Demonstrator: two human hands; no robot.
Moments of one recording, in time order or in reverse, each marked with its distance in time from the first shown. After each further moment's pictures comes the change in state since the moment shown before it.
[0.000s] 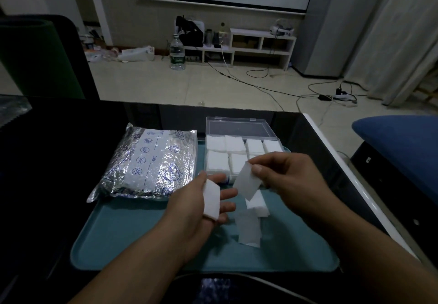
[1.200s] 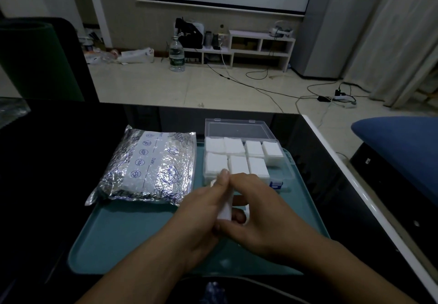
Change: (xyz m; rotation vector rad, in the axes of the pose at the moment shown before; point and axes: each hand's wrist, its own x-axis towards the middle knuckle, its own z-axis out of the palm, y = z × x) left_hand -0.011 -0.005 0.008 0.059 -0.181 0.047; right_hand -0.025 0.009 0.033 -0.564 -0.259 -0.403
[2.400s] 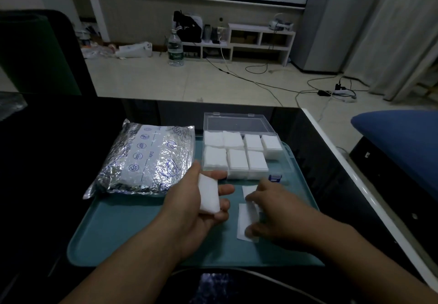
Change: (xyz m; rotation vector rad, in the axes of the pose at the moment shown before) left_hand 0.001 0.009 -0.004 -0.129 0.182 -0.079; right_hand -0.003 0.036 -0.011 -0.430 -0.408 0.345
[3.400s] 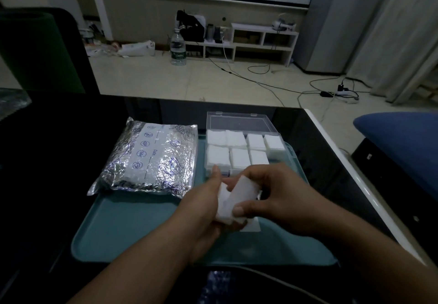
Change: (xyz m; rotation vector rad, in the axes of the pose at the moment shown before) left_hand -0.002 -0.011 0.008 0.126 0.010 -0.041; right_hand -0.013 -0.023 -0.034 0.712 0.129 -0.146
